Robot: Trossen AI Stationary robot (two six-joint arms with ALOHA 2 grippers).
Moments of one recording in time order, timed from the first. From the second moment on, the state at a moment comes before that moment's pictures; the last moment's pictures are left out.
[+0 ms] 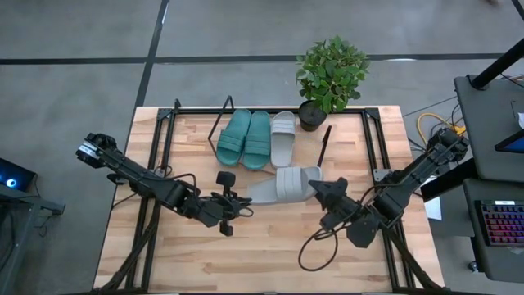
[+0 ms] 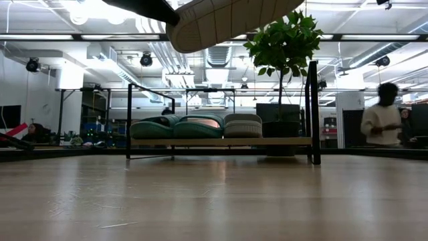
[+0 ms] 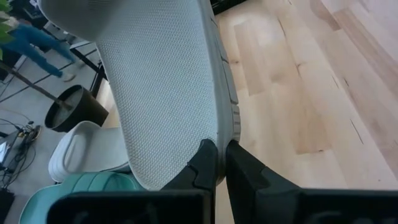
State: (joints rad) left arm -0.47 1.37 1.01 -0.25 -0.62 0.09; right arm 0.71 1.34 1.02 -0.32 1.28 -0.87
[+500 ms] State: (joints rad) left arm -0.47 1.37 1.01 -0.25 -0.61 0.12; right arm 0.71 1.34 1.02 -0.37 1.28 -0.76
